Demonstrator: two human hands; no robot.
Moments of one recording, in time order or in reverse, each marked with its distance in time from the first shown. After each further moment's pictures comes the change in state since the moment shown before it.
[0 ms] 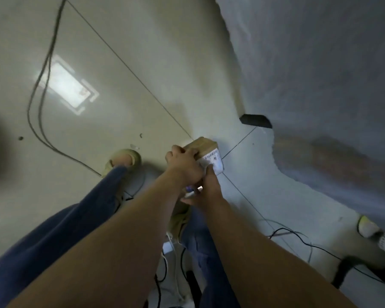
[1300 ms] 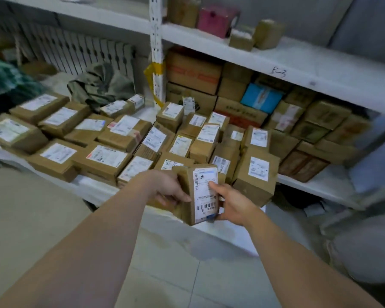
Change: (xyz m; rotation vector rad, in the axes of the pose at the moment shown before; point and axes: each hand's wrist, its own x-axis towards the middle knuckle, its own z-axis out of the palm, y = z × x) left_hand -0.582 0.362 -0.209 0.371 -0.014 0.448; right_hand -0.657 -0.137 -0.193 -0.179 -0.449 -0.869
